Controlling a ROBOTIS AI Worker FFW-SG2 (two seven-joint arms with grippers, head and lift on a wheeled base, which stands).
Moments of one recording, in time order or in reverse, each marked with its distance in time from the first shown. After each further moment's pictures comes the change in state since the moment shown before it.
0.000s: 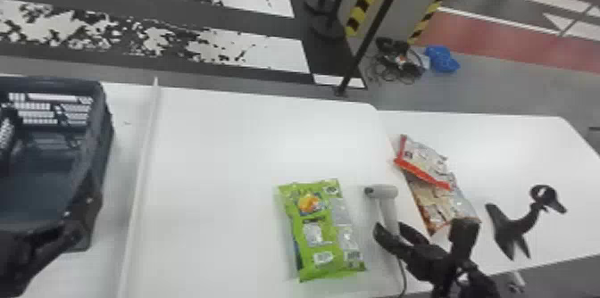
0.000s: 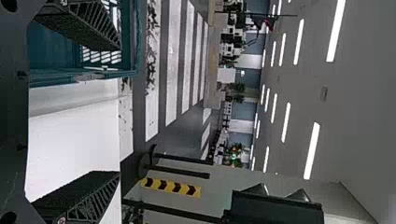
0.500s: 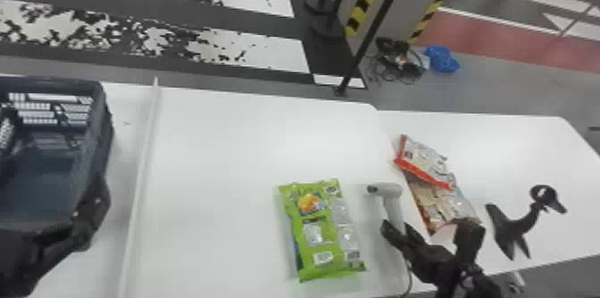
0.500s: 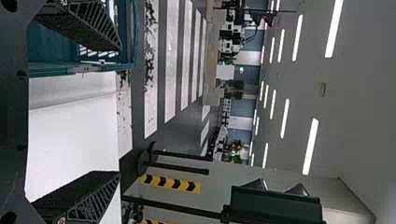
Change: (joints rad) left arm 0.001 -0.001 -0.019 -0.010 -0.018 0.003 0.006; right arm 0.032 0.009 -0.019 -0.015 0.002 -0.076 0.000
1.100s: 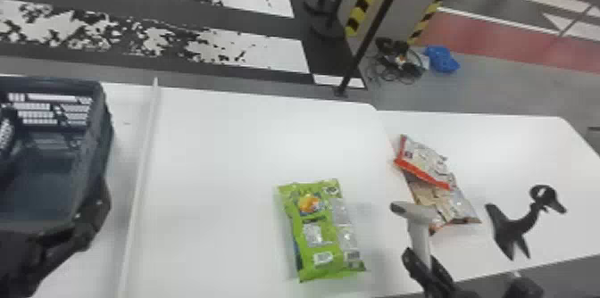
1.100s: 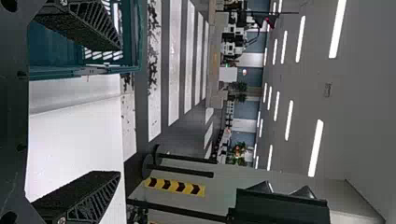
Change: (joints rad) left arm -0.001 0.003 -0.007 0.010 -0.016 0.006 0.023; right arm 0.335 0.113 -0.111 -0.290 -0.200 -0.068 0.075
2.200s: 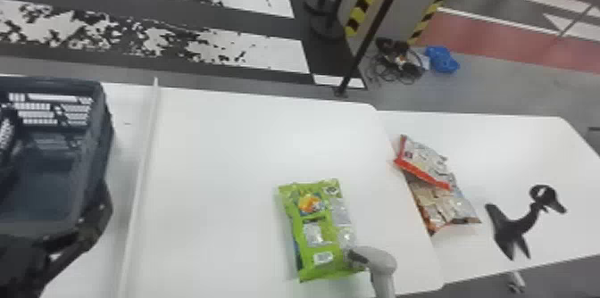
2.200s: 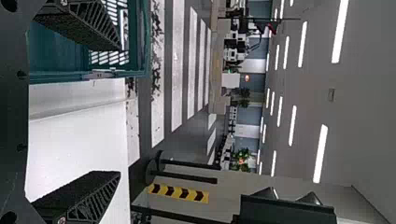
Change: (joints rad) left arm 0.007 -0.015 -0.011 0.010 -0.029 -0.004 0.026; right arm 0.161 0.012 0.172 0.026 -0.045 -0.156 0.105
